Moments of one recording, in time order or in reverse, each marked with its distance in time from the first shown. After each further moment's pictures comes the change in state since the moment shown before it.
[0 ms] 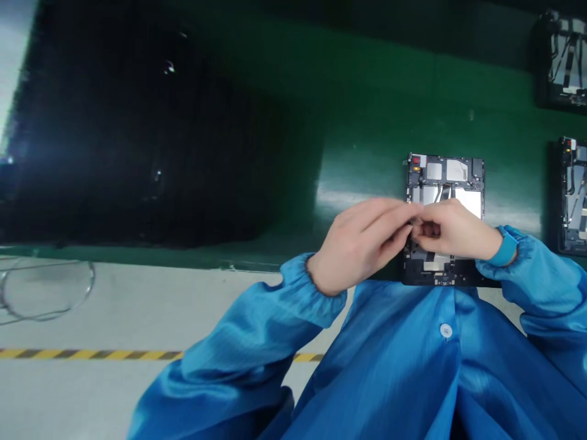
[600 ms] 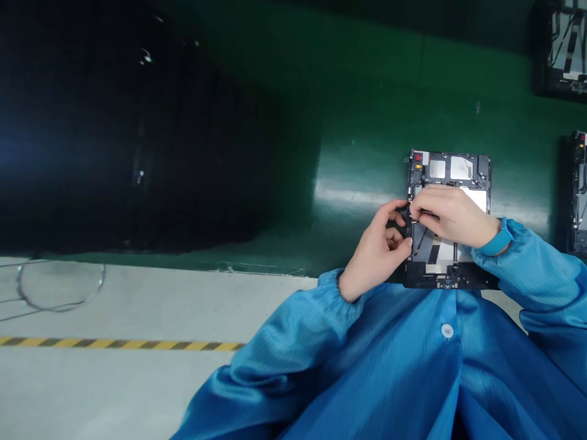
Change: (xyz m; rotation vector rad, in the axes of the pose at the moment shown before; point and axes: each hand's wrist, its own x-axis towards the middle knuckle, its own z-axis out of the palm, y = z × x) left_hand -0.023 -0.010 0.056 -0.804 -0.010 -0.653; right_hand 0.013 0.031 0.000 -0.221 0.111 -0.262
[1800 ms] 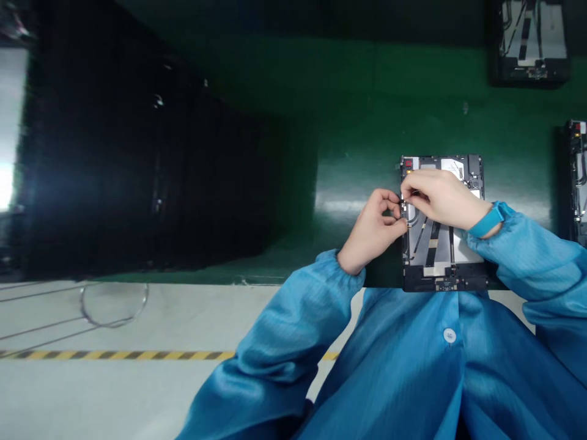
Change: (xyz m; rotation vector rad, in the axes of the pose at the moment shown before) left_hand 0.042 0.013 -0.009 0.009 0.020 -0.076; right_hand 0.017 0.019 -0.001 -0.009 0.057 0.148
